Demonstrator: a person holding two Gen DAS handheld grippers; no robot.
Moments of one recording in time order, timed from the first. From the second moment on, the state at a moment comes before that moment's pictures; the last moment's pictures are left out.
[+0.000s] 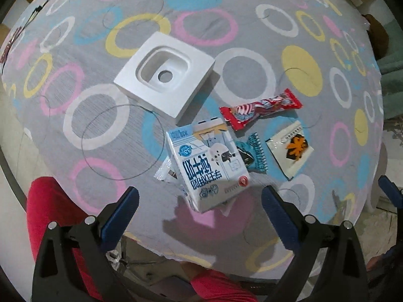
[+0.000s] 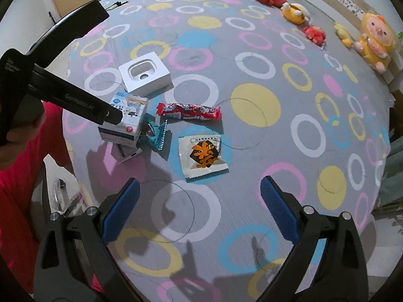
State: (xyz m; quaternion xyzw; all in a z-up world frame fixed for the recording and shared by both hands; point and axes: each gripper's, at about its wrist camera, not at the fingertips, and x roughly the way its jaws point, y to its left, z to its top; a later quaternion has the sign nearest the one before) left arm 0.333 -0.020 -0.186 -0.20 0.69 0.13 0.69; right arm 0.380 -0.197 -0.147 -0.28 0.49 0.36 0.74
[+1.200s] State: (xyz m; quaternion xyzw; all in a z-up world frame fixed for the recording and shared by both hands) left arm 0.365 -0.005 -0.249 -0.22 0.71 0.12 0.65; right arm 0.429 -0.149 -0.272 -0.30 0.54 0.36 0.70
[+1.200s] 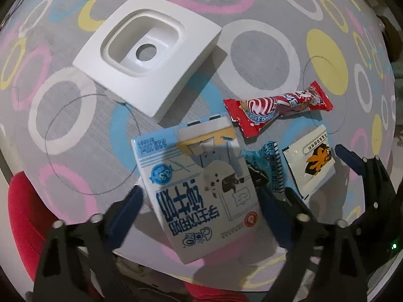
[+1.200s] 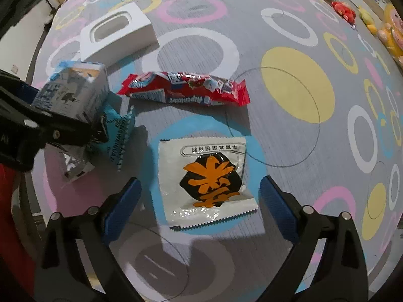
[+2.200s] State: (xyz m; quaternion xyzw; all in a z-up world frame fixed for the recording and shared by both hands) left arm 0.337 -0.008 -0.193 -0.15 0.65 0.03 0.74; right arm 0.361 -0.211 -0.190 -0.18 0.48 0.19 0.84
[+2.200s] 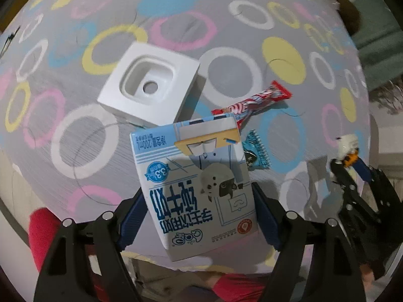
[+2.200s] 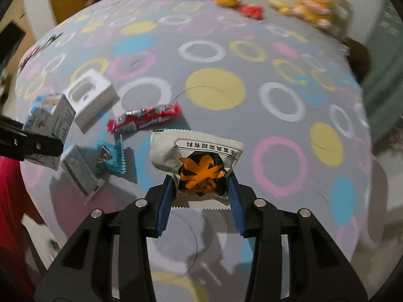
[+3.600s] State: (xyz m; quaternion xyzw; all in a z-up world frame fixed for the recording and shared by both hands) left arm 0.074 -0.003 -0.187 0.05 0.58 -0.09 0.81; right arm 0.055 -0.138 -0.114 -0.12 0.45 0.13 0.88
